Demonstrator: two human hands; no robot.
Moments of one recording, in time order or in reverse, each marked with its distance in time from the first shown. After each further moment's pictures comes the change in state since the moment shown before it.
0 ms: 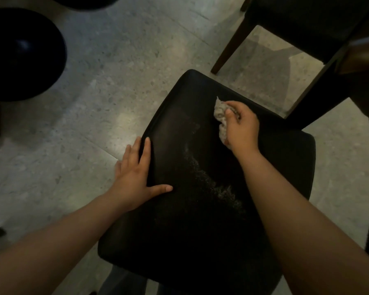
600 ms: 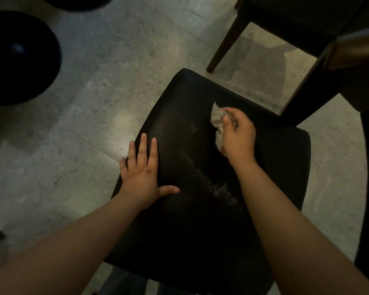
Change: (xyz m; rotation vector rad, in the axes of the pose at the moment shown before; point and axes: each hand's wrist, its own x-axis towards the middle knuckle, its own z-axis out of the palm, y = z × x) left_hand 0.013 0.026 0.022 0.271 0.026 -0.056; right_hand -0.015 0.014 -0.006 0.061 0.018 0.038
